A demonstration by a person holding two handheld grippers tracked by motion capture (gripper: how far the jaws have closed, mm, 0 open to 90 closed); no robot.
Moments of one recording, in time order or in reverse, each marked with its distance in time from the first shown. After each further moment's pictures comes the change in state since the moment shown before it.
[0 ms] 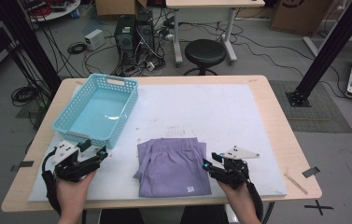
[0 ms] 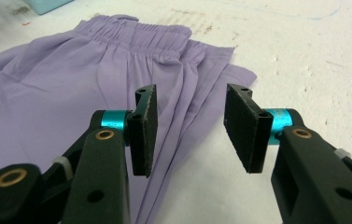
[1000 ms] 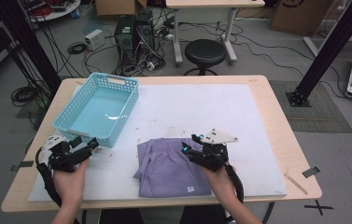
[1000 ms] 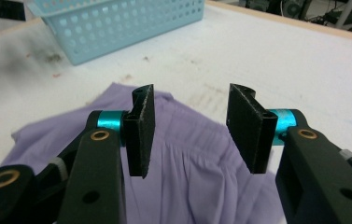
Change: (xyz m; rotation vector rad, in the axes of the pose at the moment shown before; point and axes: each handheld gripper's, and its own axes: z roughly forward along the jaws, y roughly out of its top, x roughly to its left) left arm 0.028 0.002 0.015 -0.020 0.064 -0.181; right arm 0.032 0.058 0.033 -0.120 0.044 -0.119
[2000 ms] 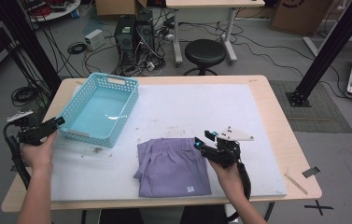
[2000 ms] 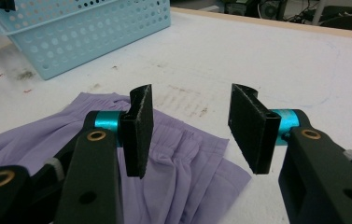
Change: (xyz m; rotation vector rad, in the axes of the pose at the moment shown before) left arm 0.127 0.059 0.042 0.078 0.031 -0.084; right arm -0.035 -0.014 -0.013 -0.043 -0.049 0.087
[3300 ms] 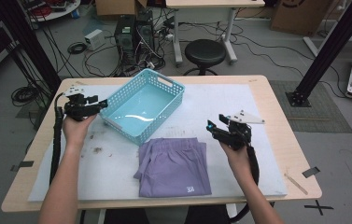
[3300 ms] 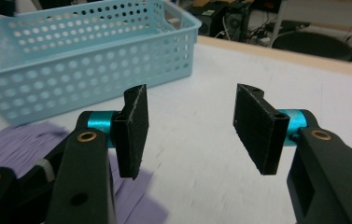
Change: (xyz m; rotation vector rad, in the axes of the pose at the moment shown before) left arm -0.092 0.036 0.081 -0.023 -0.201 0.327; right arm -0.050 0.031 0.014 -0.033 -0.111 -0.024
